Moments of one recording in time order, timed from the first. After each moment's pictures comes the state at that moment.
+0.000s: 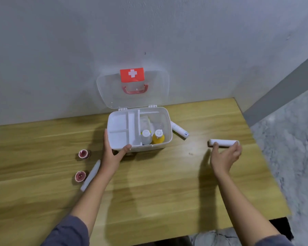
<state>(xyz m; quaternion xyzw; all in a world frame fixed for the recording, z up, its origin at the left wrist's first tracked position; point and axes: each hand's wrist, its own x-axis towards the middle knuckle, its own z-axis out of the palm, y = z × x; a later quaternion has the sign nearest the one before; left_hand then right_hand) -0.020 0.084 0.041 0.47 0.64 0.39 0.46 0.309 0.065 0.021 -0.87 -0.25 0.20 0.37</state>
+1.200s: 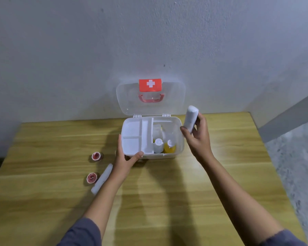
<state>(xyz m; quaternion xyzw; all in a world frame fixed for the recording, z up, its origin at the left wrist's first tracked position) -0.014 0.080 0.050 0.44 0.64 0.39 0.49 0.221 0.133 0.095 -0.56 -0.52 0.41 0.51</state>
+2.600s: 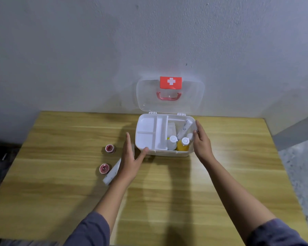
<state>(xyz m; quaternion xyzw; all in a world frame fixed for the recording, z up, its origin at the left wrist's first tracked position) -0.025 0.062 0.049 0.47 0.69 0.38 0.39 0.198 0.132 0.068 -0.65 -0.48 0.45 0.38</state>
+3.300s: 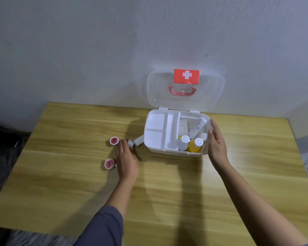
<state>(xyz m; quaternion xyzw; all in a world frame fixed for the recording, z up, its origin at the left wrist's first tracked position) -0.052 0.071 -0.009 0.45 0.84 0.26 0.18 0.196 0.133 0.062 -0.63 -0.44 0.47 0.42</state>
